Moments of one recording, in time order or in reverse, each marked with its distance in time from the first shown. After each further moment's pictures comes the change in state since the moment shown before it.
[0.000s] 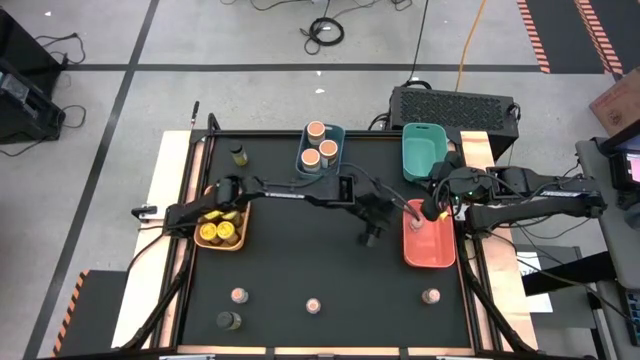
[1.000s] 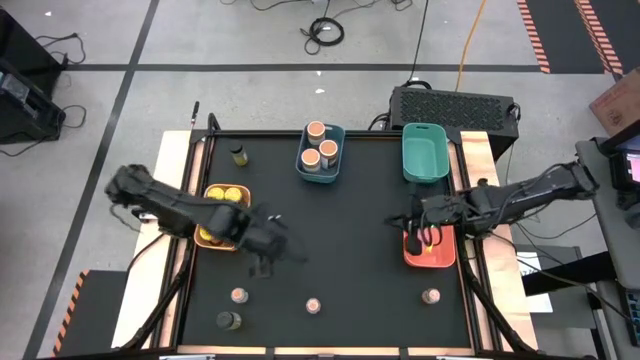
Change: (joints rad) left arm -0.371 -0.824 -0.736 -0.688 -0.326 -0.889; right arm 0.208 0.190 -0.199 0.490 -0.220 -0.024
